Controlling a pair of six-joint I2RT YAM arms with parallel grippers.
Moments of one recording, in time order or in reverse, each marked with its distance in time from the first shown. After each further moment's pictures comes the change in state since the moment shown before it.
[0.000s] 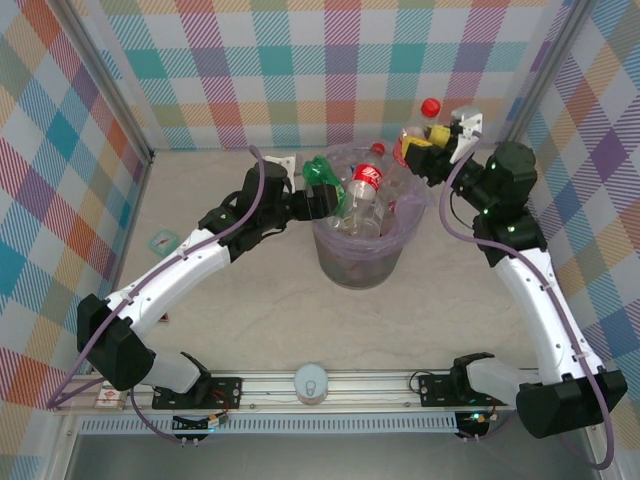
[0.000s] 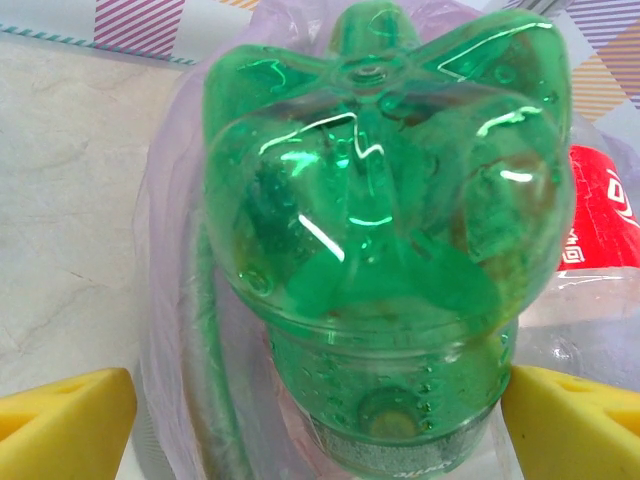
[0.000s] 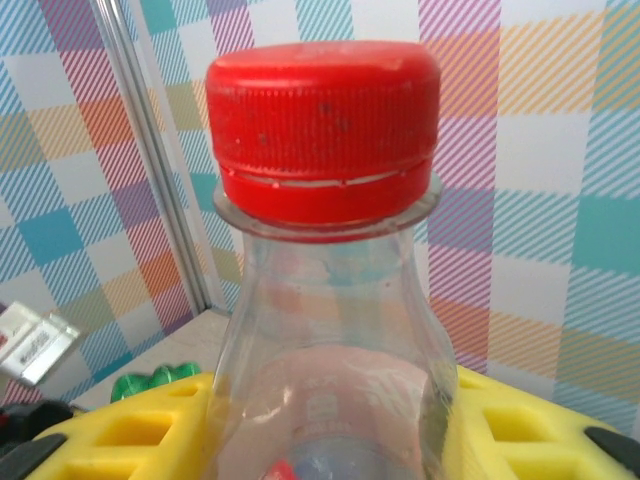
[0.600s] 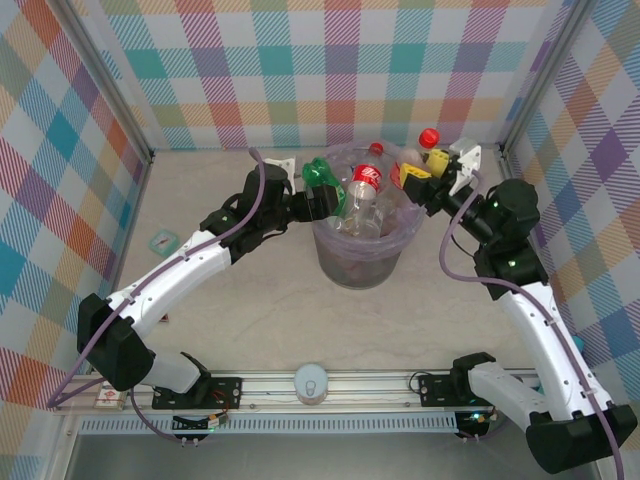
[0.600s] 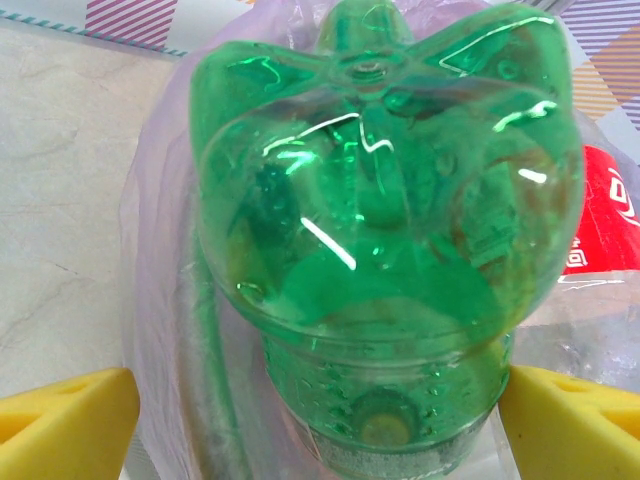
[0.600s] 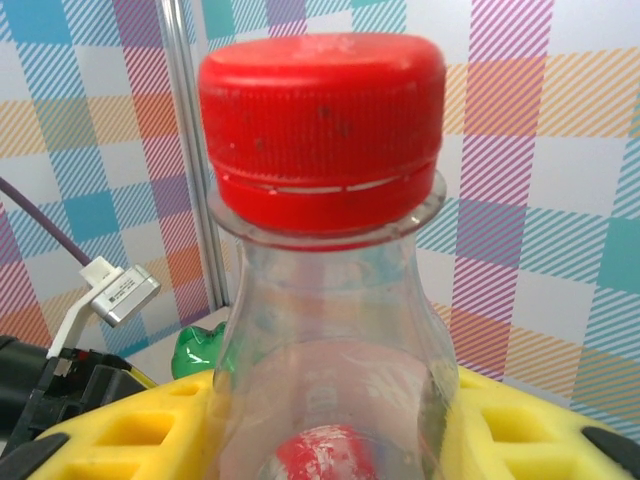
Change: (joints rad) left arm 0.000 -0.002 -0.028 0.038 0.011 -0.034; right arm 0.039 -0.165 -0.155 0.060 0.002 -0.083
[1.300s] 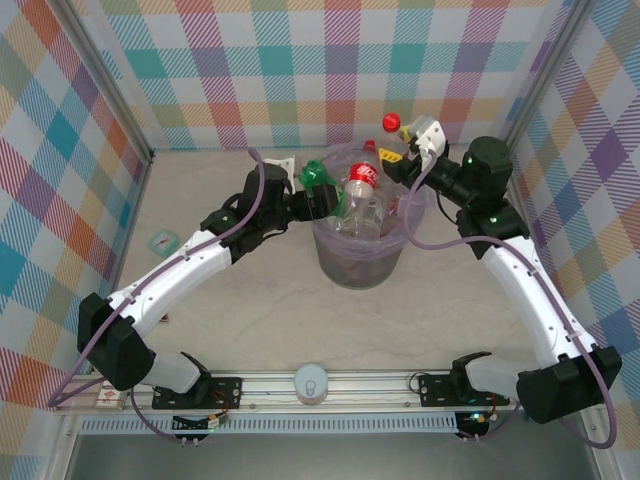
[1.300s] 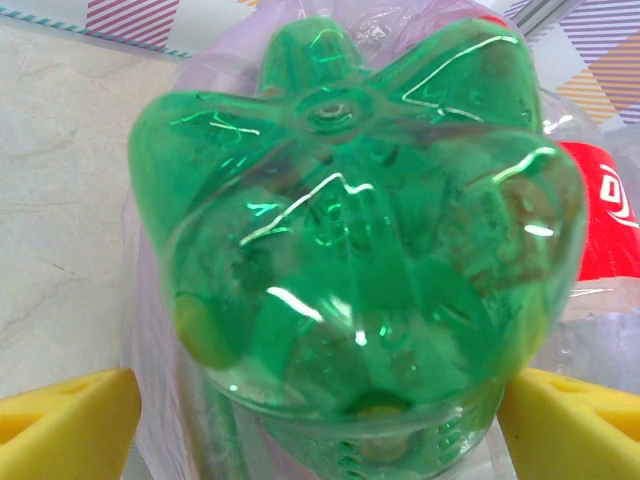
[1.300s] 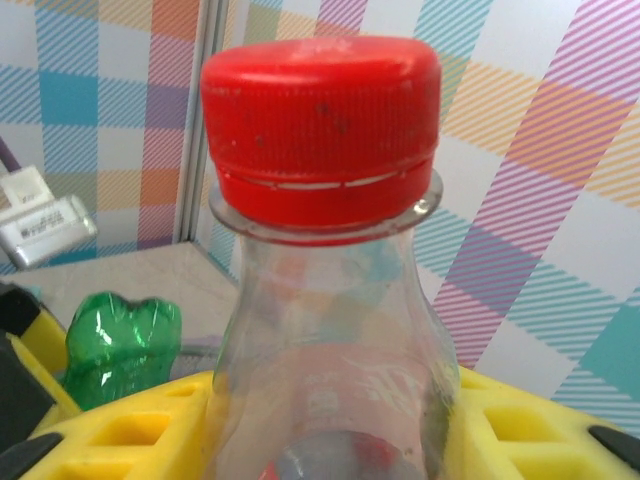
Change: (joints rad) left arm 0.000 0.002 0.000 0.006 -0.001 -0.014; right arm 0.047 0.254 0.208 -0.084 -0.049 -0.362
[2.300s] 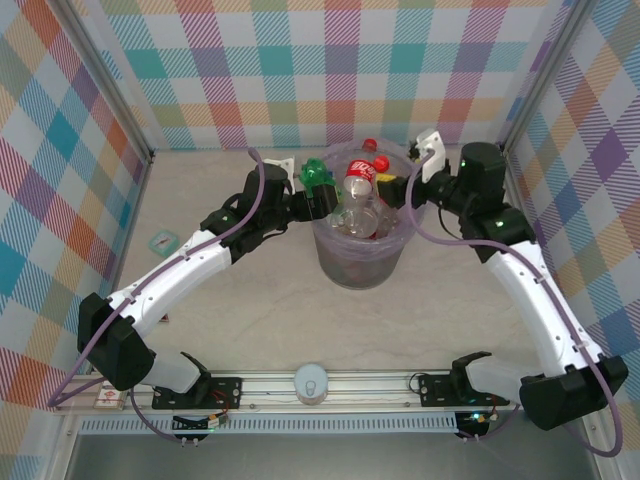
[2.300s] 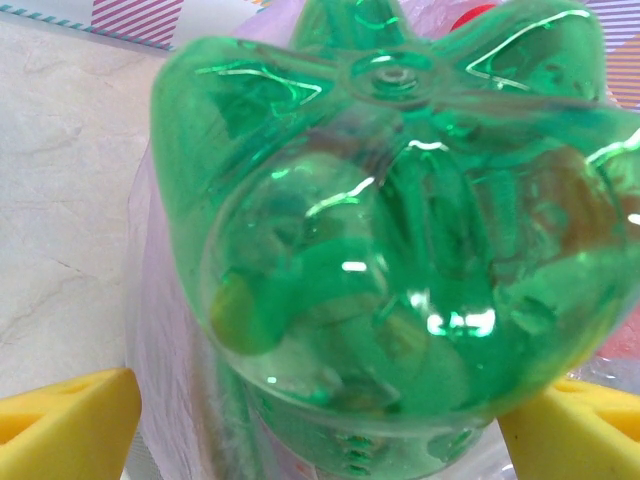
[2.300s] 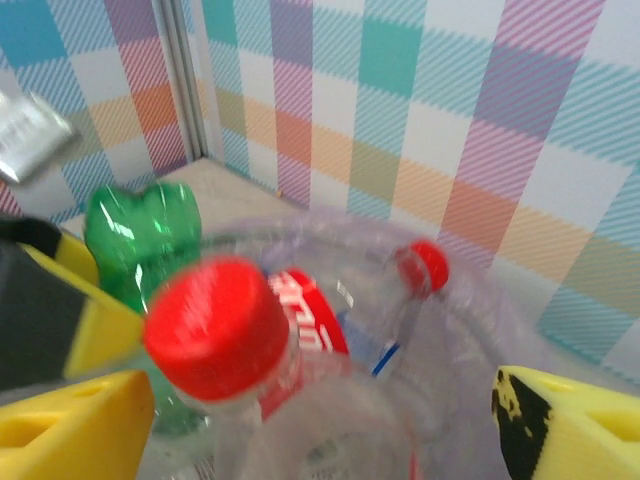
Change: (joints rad) left arm 0.000 0.000 0.000 -0.006 -0.003 0.000; right arm 0.019 -0.032 0.077 -0.344 0.111 0.148
